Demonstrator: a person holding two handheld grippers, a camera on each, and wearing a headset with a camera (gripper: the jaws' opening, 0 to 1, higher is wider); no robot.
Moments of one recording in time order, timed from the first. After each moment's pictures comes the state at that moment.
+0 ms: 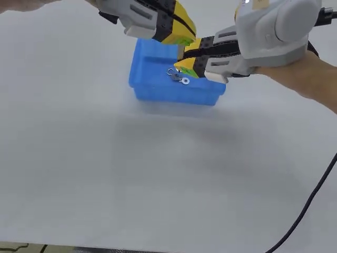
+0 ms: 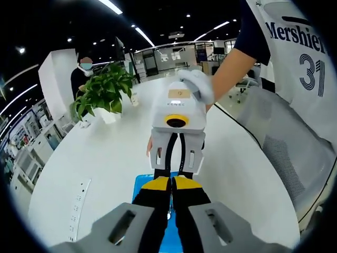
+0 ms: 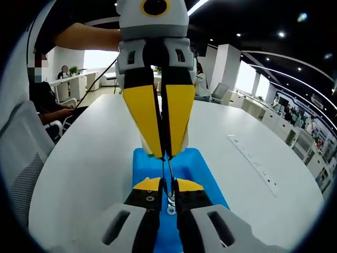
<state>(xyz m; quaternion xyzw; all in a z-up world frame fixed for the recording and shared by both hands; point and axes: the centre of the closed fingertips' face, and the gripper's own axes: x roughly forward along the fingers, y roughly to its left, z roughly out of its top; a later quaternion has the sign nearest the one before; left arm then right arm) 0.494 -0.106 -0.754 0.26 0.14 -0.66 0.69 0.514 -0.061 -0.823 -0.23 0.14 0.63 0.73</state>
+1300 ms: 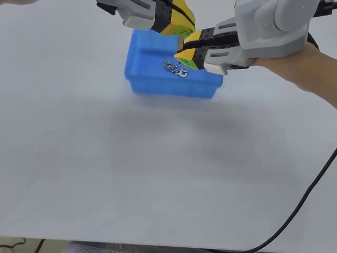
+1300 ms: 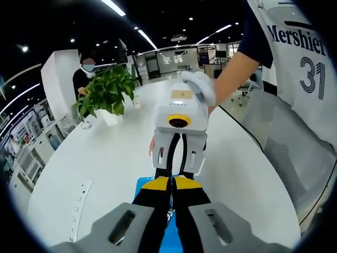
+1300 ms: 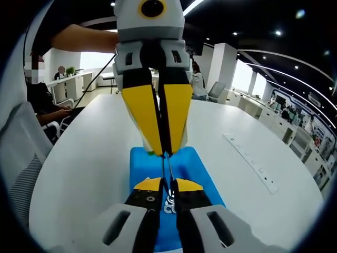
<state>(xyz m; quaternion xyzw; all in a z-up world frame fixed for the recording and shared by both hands) 0.490 -0.107 -0.743 0.25 0.13 -0.65 0.70 0.509 -0.066 -0.812 -0.23 0.14 0.62 0.74</state>
